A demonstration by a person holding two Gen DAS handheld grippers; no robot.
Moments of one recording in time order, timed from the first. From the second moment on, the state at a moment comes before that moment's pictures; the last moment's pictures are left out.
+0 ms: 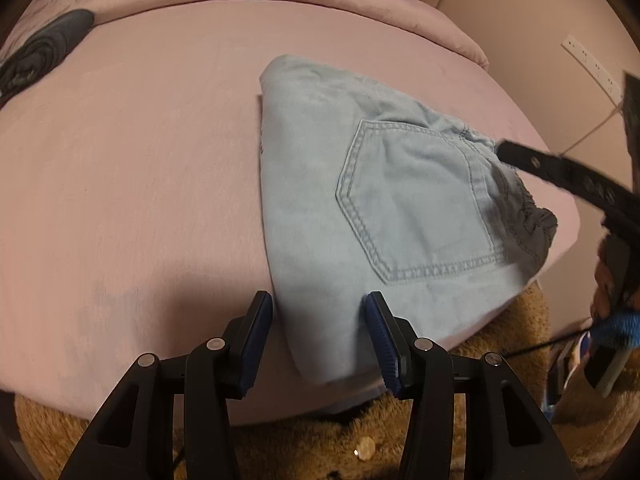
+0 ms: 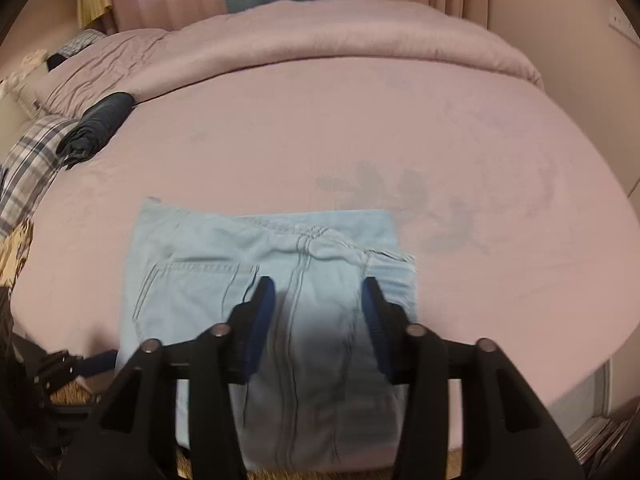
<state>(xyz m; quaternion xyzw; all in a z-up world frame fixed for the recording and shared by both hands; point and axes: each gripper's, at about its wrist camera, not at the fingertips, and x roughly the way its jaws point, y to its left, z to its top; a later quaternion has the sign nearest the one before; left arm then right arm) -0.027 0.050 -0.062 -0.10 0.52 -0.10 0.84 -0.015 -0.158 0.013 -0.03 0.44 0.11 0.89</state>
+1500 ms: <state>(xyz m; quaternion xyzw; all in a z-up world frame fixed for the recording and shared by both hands) -0.043 0.042 -0.064 -0.09 0.57 -0.09 0.81 -0.071 -0.203 -0.044 0.07 0.50 0.12 0.86</state>
